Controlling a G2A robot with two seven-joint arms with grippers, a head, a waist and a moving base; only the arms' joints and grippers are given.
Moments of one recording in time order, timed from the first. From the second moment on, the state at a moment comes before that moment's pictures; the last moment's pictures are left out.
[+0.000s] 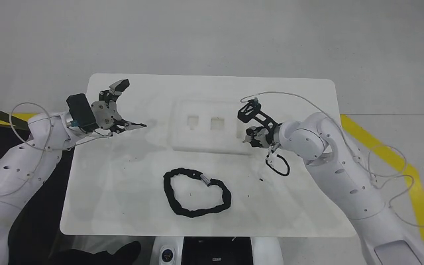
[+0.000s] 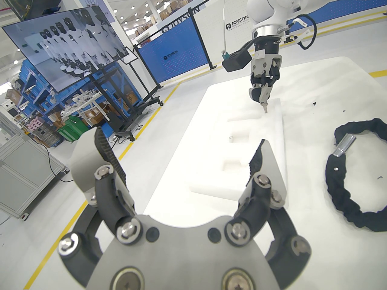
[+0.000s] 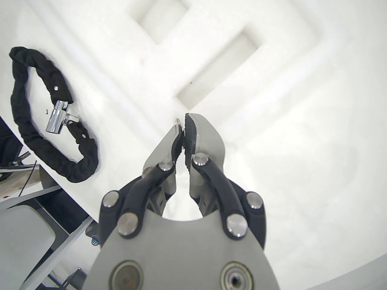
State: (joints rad) left arm 0.70 -0.64 -0.80 -1.17 1.52 -0.64 1.14; right arm -0.82 -1.10 0.98 -1.65 -0.74 -0.19 1.22
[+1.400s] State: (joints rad) left arm 0.70 -0.64 -0.80 -1.17 1.52 -0.64 1.14; right arm -0.79 -1.09 0.97 -1.68 -0.82 -0.22 1.25
